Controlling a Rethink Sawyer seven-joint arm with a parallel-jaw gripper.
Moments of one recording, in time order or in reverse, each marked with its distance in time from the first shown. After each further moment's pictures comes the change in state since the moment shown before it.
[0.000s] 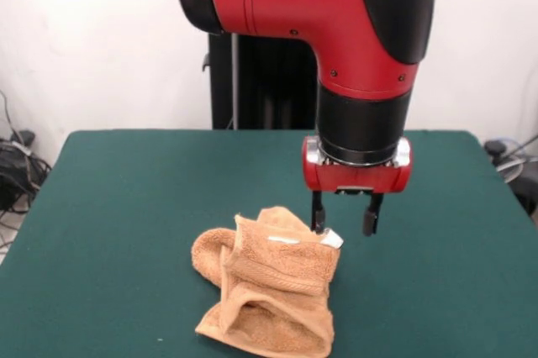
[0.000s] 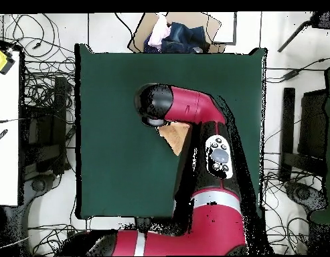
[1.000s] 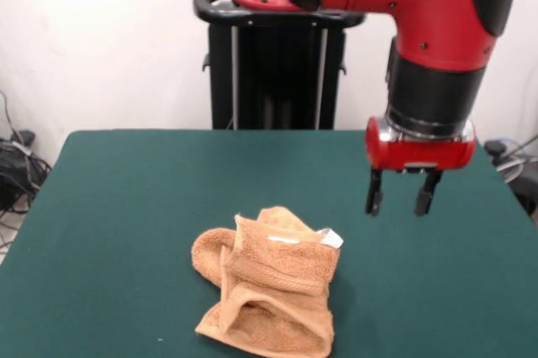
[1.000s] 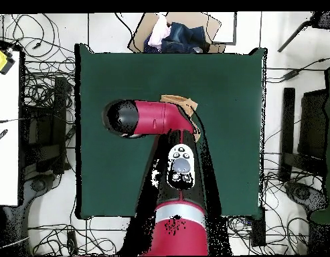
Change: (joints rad) arm 0.139 -0.065 -0.047 0.110 -0.019 -0.110 0.000
